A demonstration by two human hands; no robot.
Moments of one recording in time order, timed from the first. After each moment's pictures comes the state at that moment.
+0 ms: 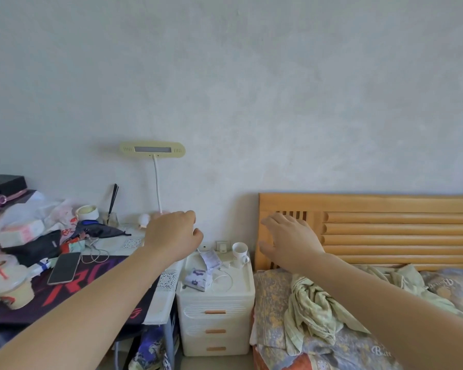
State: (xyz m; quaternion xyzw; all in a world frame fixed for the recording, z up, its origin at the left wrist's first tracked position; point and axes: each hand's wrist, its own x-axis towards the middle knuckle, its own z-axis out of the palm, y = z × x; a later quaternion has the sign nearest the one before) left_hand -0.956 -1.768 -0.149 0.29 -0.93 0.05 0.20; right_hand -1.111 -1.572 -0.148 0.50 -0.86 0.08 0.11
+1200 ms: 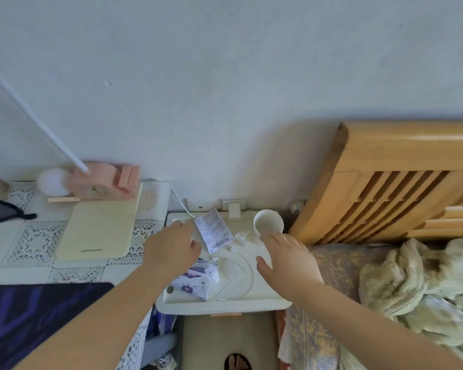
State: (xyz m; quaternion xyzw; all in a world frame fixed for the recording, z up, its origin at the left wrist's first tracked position) left_hand -1.275 -2.102 -0.493 0.34 -0.94 -0.08 -0.05; right_hand -1.406 -1.904 -0.489 0.44 -0.89 0.09 -0.11
